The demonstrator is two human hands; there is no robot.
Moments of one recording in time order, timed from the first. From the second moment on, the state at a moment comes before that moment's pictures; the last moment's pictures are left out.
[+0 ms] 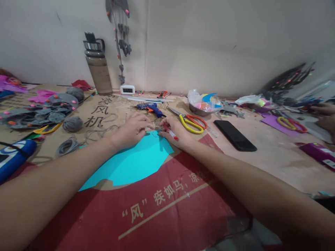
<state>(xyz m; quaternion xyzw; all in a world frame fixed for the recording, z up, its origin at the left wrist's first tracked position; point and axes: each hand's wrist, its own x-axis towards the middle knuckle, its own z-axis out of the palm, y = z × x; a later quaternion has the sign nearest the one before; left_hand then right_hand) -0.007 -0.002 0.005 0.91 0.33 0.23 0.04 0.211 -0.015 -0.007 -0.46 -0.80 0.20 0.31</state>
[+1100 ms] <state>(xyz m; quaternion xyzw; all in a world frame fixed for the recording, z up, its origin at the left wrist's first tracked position) -0.001 -0.003 0.005 0.94 0.29 0.15 0.06 0.208 -0.027 0.001 -0.47 -0.68 0.38 0.43</state>
